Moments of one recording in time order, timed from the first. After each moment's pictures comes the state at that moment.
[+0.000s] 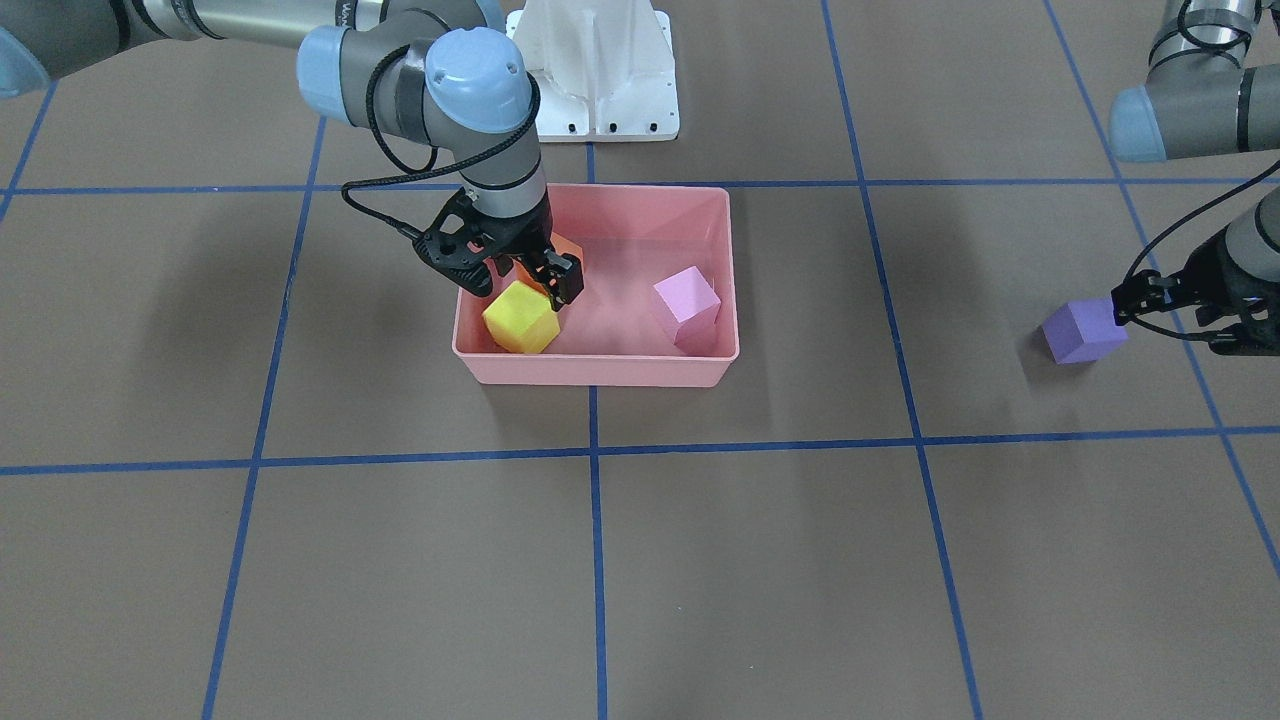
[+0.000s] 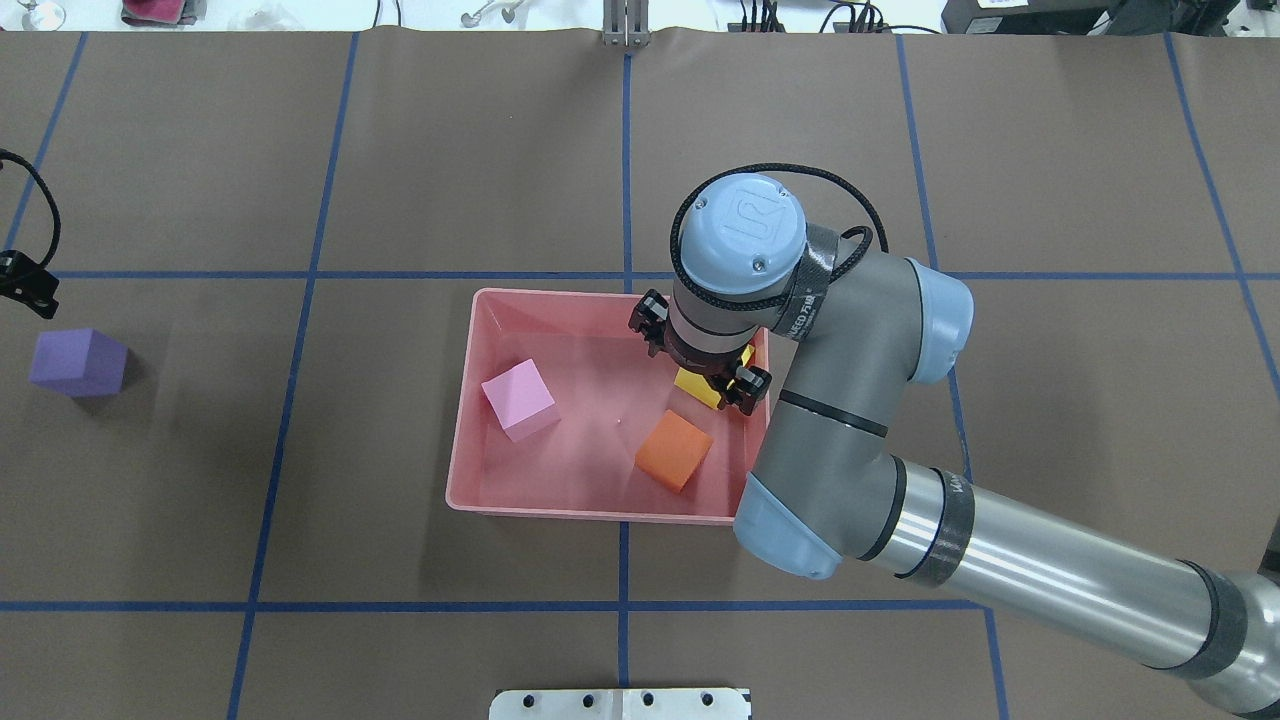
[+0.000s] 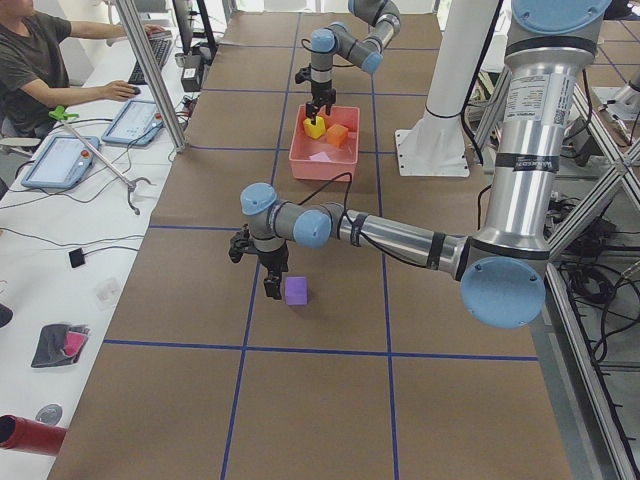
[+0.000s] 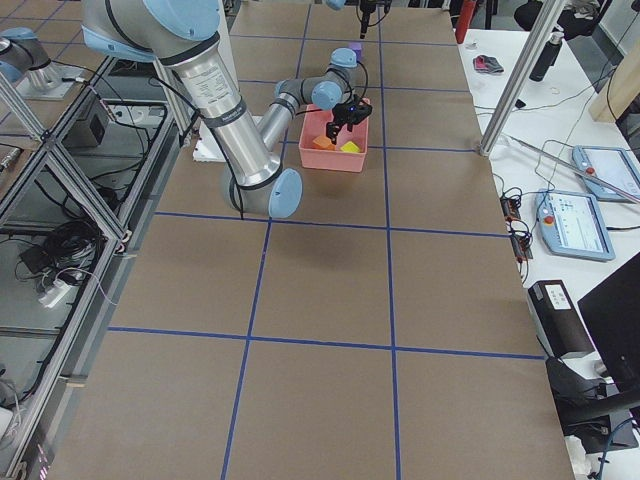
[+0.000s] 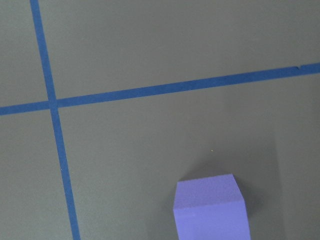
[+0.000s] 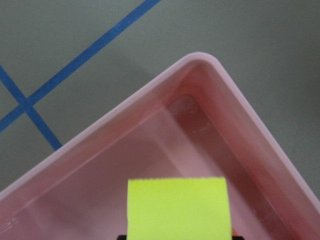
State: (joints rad) left arm -1.16 -1.66 -1.63 -1.67 -2.20 -0.42; right arm 0.54 -0.86 1.68 -1.64 1.92 1.87
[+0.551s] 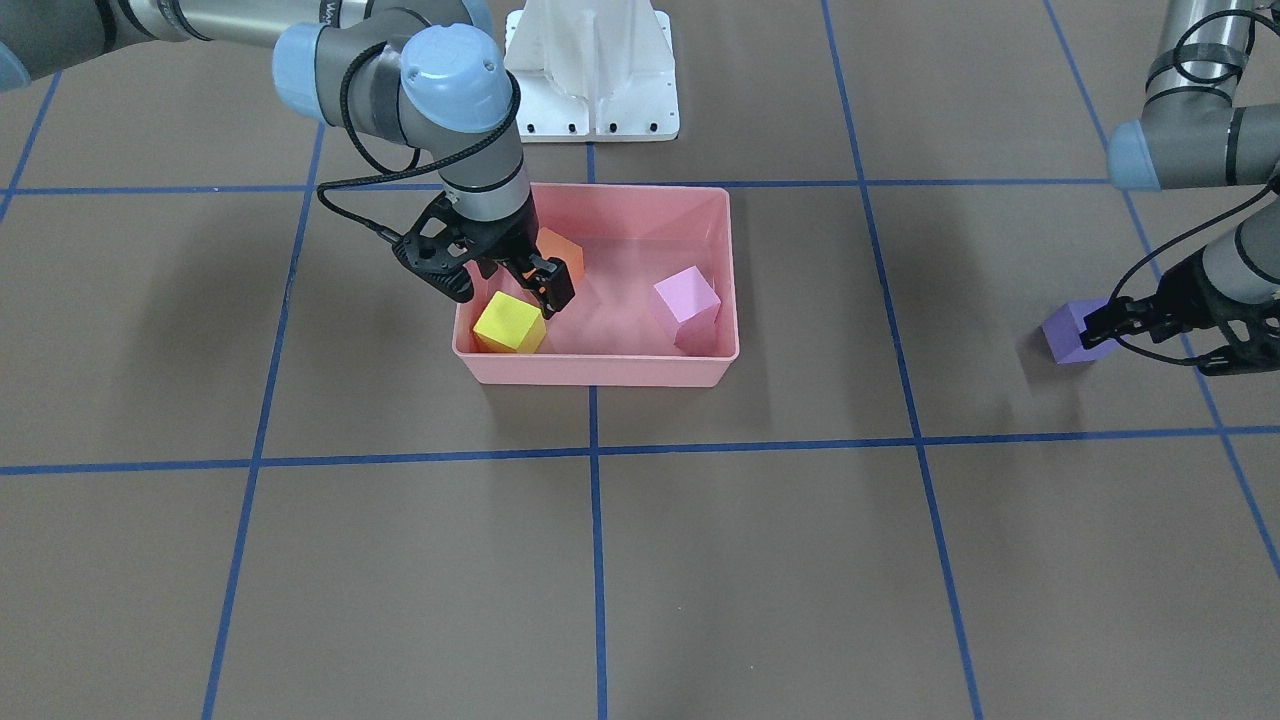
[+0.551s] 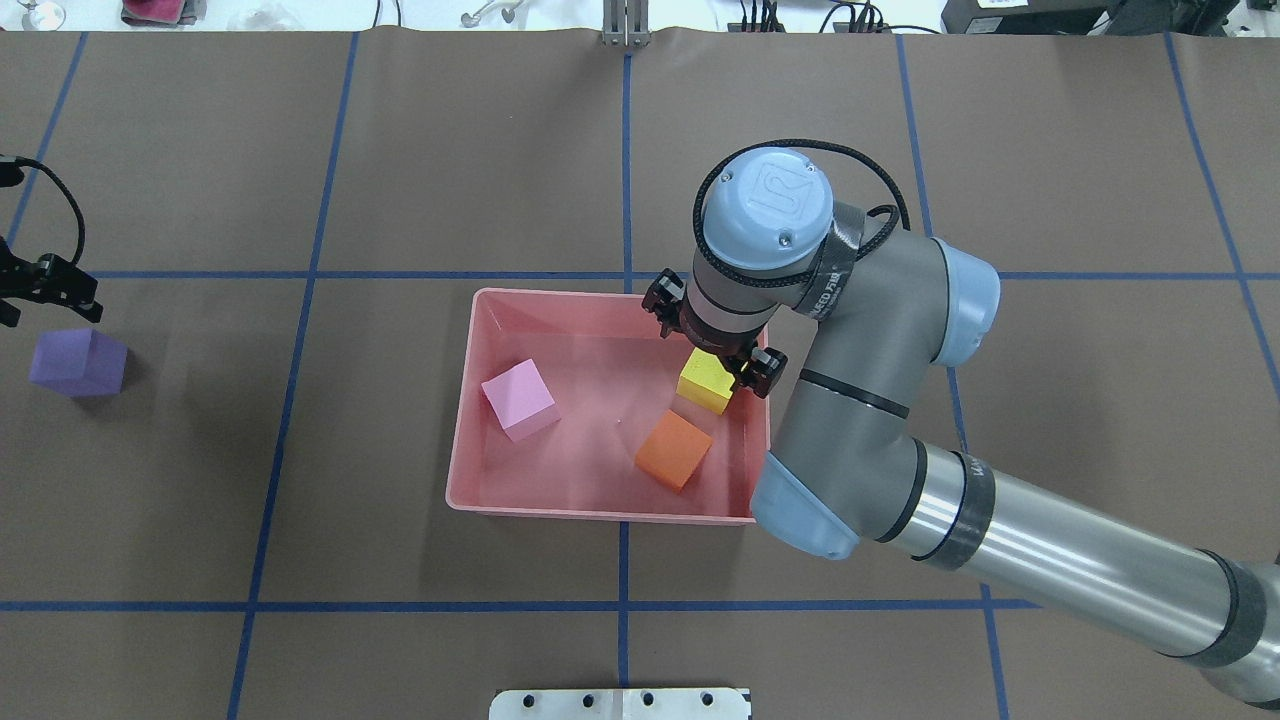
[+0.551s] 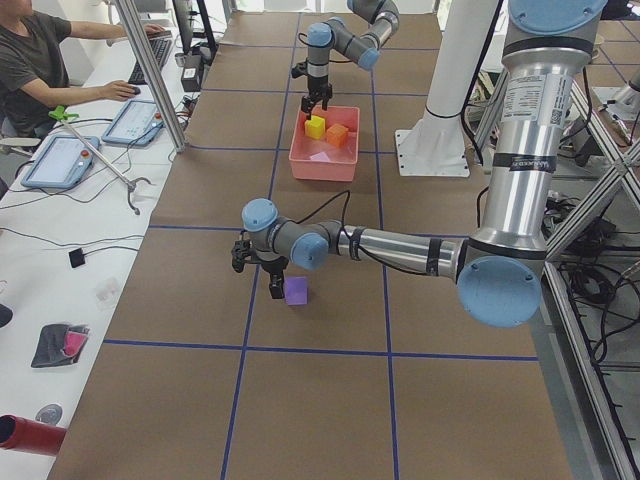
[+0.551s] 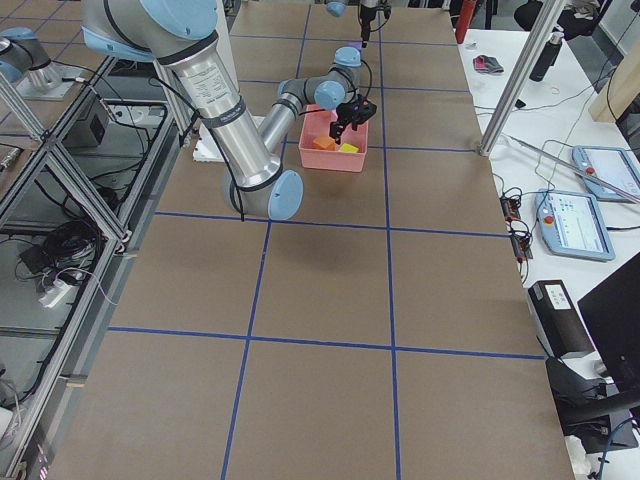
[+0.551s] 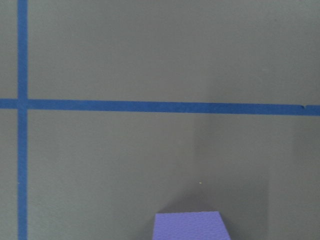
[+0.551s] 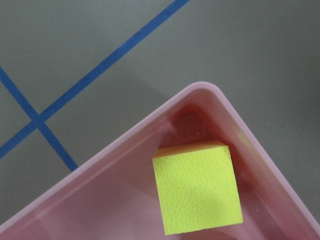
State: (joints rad) left arm -1.12 -1.66 -1.55 -1.87 -2.31 -0.63; right arm 0.57 -0.89 1.71 -1.64 1.93 1.85
